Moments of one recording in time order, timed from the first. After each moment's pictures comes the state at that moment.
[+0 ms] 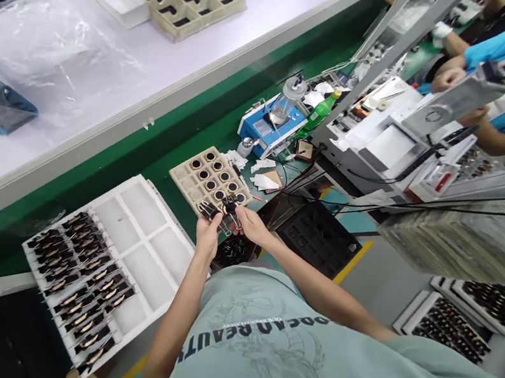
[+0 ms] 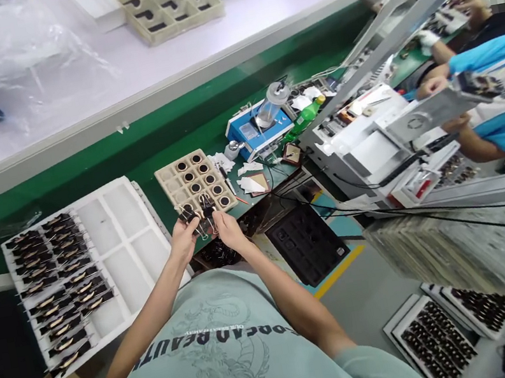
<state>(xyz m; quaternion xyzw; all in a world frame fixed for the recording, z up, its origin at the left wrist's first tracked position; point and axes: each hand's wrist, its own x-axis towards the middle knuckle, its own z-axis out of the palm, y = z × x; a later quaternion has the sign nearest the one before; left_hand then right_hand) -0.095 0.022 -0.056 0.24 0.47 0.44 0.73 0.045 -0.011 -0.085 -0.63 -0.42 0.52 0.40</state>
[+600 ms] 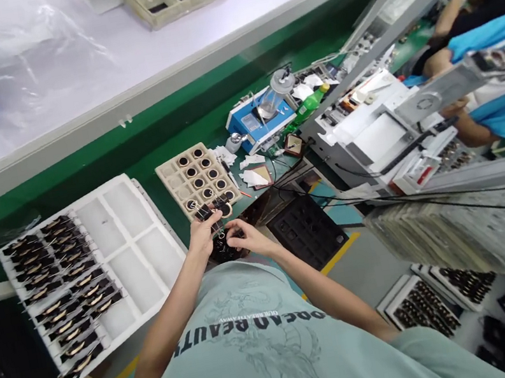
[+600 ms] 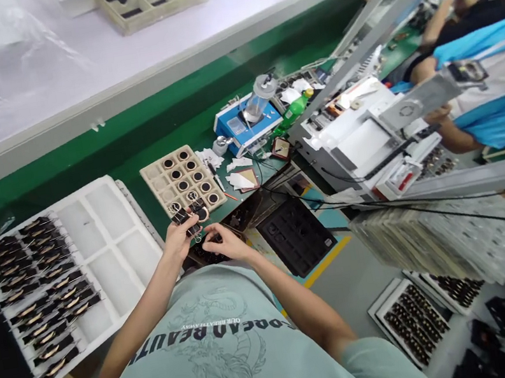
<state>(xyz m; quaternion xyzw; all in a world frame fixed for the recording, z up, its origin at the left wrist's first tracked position) -0.071 0.027 -0.059 0.17 0.53 0.38 0.74 0.072 -0.052 -0.083 -0.55 -0.44 0.62 0.36</state>
